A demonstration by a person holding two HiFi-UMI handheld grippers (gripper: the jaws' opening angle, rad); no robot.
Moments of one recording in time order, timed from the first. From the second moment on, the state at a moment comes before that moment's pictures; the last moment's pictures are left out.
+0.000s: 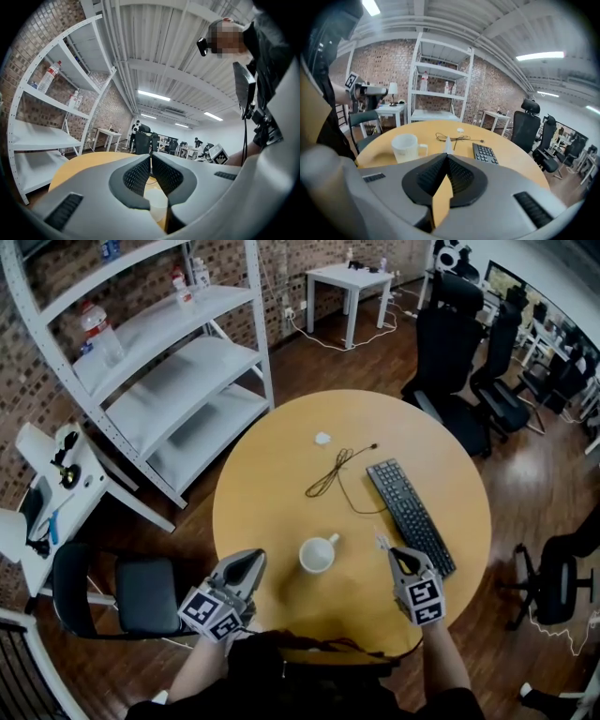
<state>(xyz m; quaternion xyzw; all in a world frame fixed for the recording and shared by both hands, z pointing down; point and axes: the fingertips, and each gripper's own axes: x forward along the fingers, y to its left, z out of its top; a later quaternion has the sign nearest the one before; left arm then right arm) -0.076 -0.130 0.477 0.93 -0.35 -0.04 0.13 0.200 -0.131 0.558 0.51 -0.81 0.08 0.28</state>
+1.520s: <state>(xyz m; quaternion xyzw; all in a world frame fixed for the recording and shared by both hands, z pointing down) -0.187 -0.095 0.488 0.89 -0.43 -0.07 0.14 0.057 -0.133 0.549 0.44 -0.85 0.14 0.25</state>
